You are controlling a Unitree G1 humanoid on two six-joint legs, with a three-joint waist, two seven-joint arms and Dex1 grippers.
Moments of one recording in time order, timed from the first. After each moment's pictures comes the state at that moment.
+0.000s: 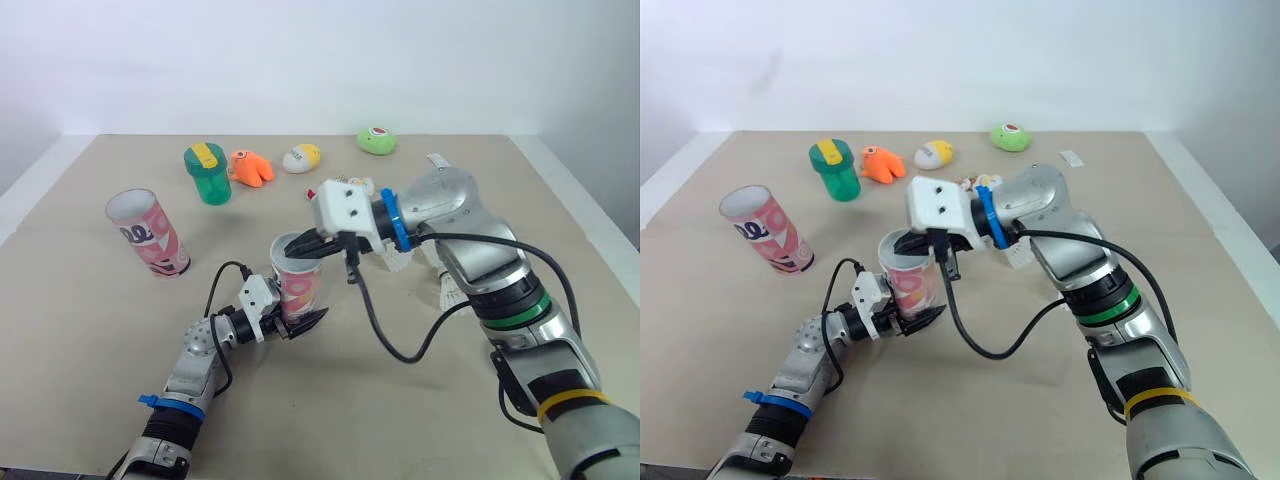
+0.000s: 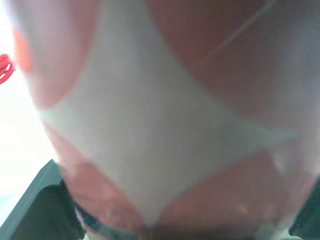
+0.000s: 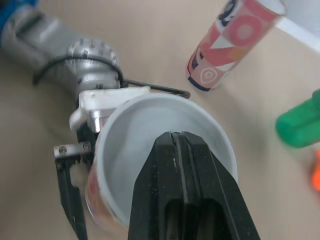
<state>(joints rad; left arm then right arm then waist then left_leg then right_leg) -0.27 0.18 -0.13 0.27 -0.18 -0.21 -0.91 -0.97 -0.50 0.30 -0.08 0.20 0.50 1.26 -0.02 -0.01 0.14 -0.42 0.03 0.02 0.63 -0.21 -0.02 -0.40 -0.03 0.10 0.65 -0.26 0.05</state>
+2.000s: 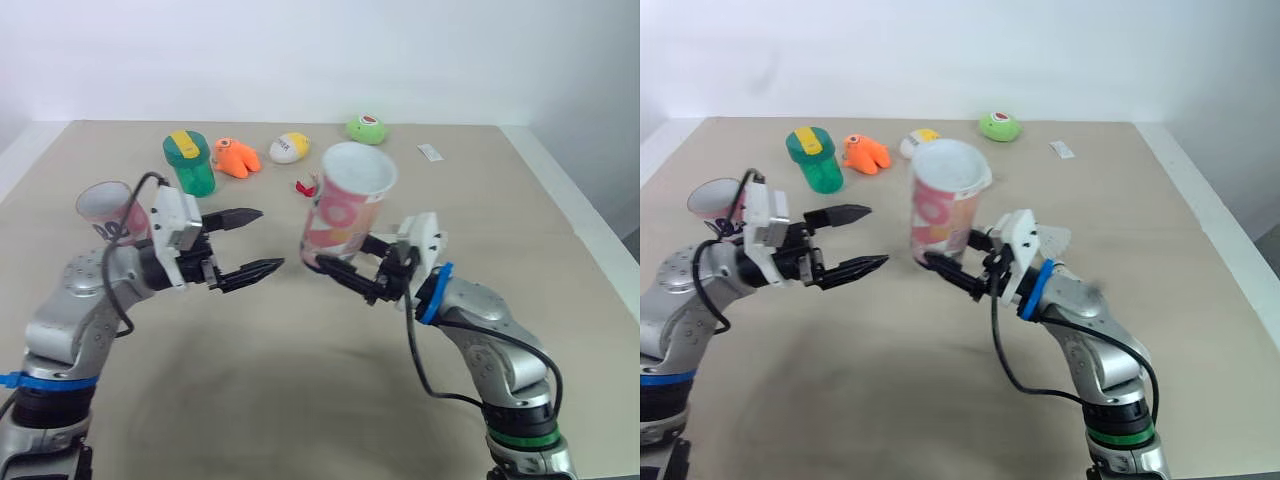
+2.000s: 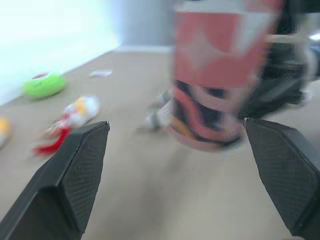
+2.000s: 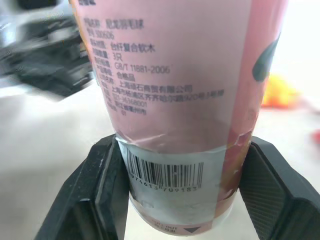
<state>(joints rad) -0.40 0.62 0.09 -0.32 -0.64 0.45 -0.94 -0.32 -0.34 -0.01 -0.43 0.49 0.56 0.67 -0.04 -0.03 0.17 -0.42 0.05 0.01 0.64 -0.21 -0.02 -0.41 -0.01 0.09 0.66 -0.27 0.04</state>
